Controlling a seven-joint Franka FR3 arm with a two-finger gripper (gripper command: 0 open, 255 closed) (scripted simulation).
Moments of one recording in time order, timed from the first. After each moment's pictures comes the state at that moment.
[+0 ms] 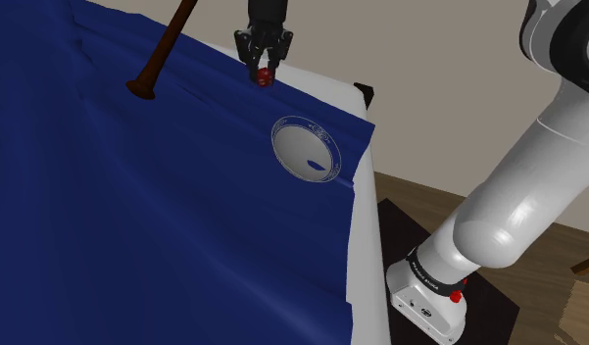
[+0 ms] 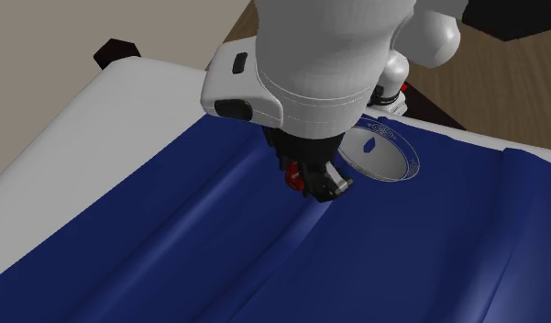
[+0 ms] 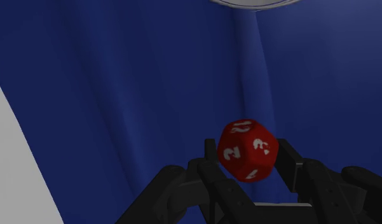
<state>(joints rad) 0.07 0.08 0.36 -1.59 -0.04 1.62 0.35</state>
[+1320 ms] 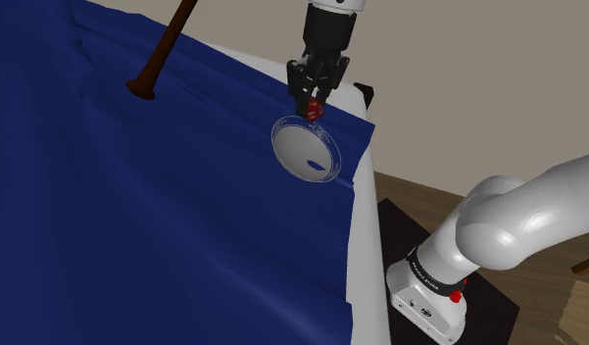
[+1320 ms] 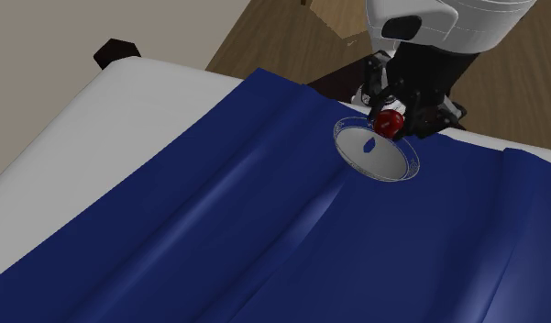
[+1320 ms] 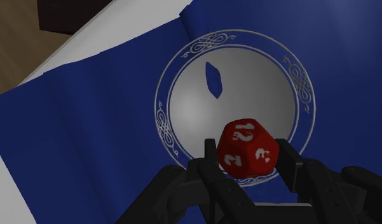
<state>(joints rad) 0.12 -0.42 0.36 -2.07 0.13 1.63 0.35</state>
